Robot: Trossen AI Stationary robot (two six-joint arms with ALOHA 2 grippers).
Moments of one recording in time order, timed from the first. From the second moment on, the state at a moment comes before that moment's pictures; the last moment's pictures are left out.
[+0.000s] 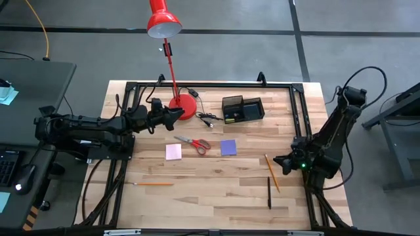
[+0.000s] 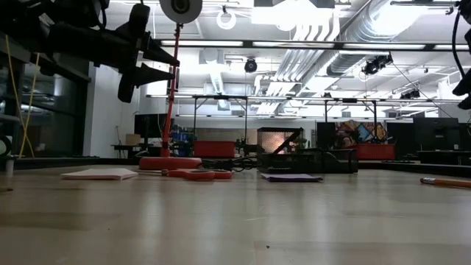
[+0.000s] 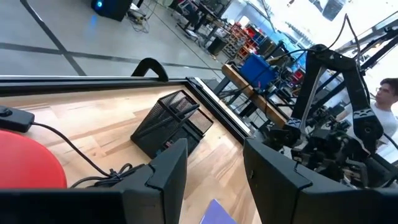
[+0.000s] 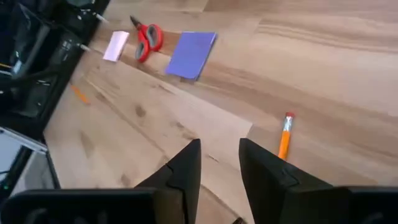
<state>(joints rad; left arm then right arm) 0.35 0.92 0.29 0.52 -0.20 -0.68 1.14 1.03 0.53 -0.95 0.92 2.29</state>
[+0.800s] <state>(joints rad) 0.35 0.92 0.29 0.52 -0.19 -0.66 1.04 1.23 0.50 -0.73 0.70 2.26</state>
